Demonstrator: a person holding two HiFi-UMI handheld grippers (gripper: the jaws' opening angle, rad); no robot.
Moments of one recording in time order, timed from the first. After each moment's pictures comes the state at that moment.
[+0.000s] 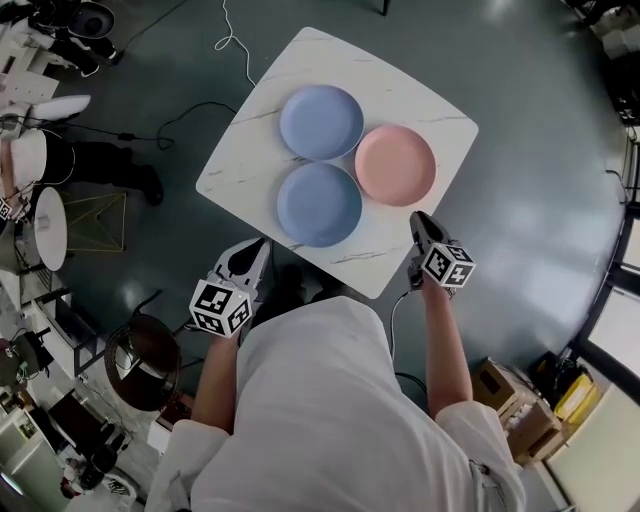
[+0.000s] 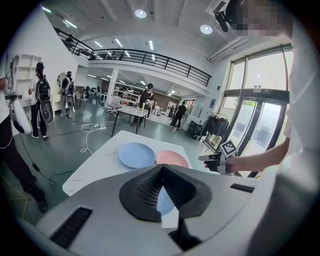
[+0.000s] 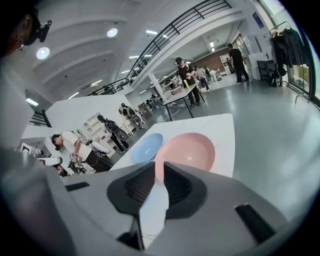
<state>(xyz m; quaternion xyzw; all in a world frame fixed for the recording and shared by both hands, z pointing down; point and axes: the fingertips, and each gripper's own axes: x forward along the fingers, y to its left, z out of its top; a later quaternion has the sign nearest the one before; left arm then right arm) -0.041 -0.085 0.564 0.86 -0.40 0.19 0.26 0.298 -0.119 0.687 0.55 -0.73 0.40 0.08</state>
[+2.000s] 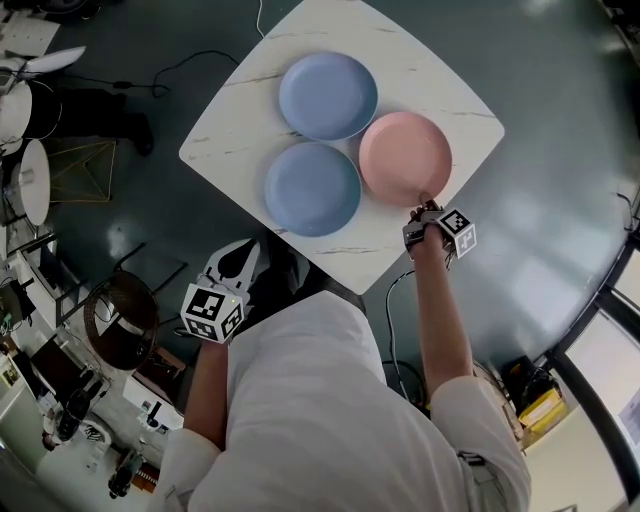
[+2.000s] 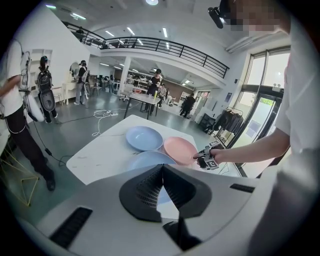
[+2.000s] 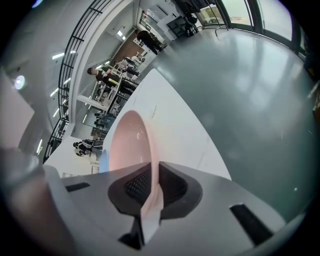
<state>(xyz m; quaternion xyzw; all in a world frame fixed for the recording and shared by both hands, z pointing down) -0.033 -0.076 0.622 0.80 -0.44 0.24 0.32 0.363 -0.165 0.857 0.61 -0.43 0.66 -0.07</state>
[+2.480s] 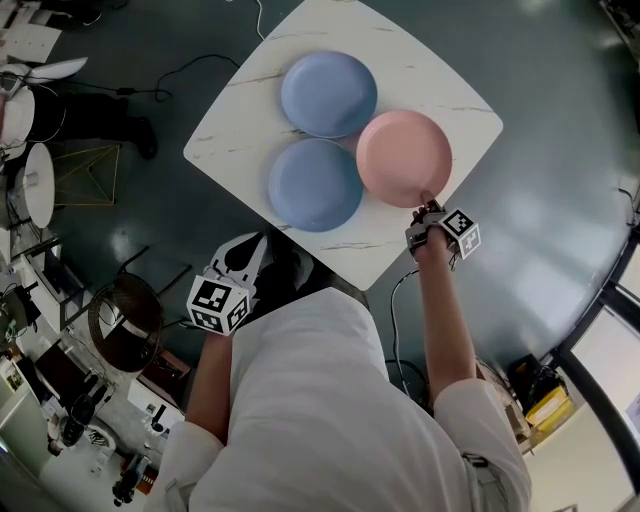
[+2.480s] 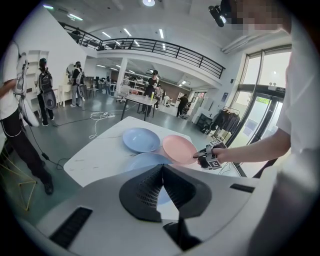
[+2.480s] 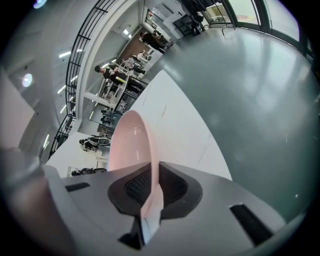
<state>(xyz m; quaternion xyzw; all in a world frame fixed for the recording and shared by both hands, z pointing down) -0.025 -0.073 0.618 0.82 -0.43 0.24 0.31 0.355 -0.154 0.829 0.59 -0.46 0.66 -0.07</state>
